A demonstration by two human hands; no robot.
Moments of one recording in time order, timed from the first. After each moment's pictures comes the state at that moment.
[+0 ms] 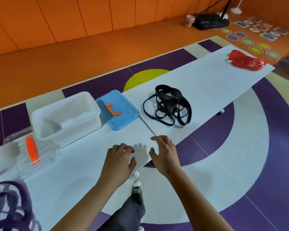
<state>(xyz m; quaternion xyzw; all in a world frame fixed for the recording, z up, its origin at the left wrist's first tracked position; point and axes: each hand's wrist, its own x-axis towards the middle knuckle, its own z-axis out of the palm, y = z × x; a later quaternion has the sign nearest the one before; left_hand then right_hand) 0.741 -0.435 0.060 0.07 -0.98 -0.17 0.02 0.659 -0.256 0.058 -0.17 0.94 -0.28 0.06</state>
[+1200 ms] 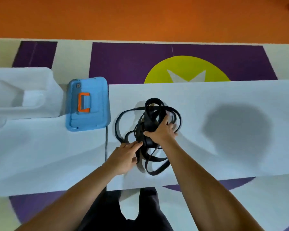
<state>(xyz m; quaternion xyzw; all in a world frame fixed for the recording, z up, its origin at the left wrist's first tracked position) 0.393 -0.295 -0.036 0.22 -0.90 -0.29 -0.23 0.203 -0.235 -0.024 -0.16 0.91 -0.06 0.38</state>
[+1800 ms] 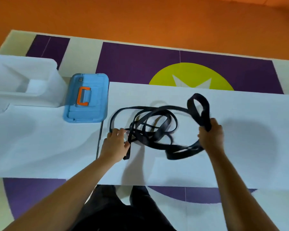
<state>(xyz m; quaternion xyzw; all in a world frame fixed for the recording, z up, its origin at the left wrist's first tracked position) 0.369 -0.281 -0.034 0.45 -0.85 -0.25 -0.10 0.082 -0.108 0.012 -0.14 0.93 -0.30 0.17</state>
